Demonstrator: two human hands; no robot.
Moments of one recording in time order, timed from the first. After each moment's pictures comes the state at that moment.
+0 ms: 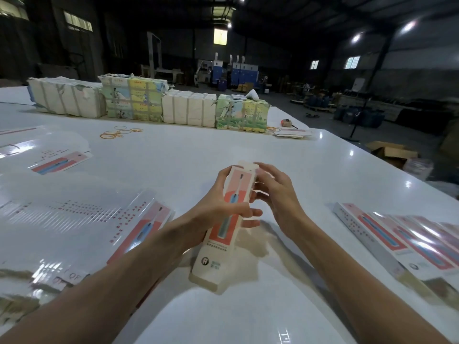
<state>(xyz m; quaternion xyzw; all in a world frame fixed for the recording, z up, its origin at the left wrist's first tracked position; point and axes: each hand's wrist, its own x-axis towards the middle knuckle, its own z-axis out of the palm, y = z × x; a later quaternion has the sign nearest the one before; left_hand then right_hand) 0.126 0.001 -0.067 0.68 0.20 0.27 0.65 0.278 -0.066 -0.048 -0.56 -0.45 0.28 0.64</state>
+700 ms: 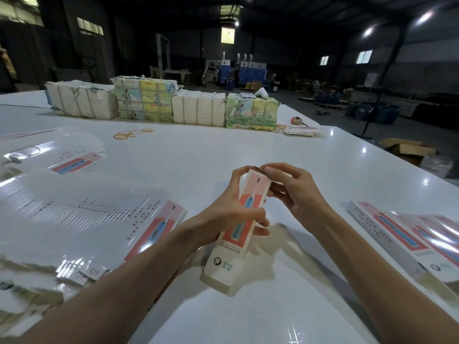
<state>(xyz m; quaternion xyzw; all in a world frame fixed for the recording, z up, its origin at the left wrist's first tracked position) 0.121 -0.002 -0.069 0.73 0.20 0.25 0.60 0.293 -0.071 -0.038 -0.52 -0.43 0.34 0.65</state>
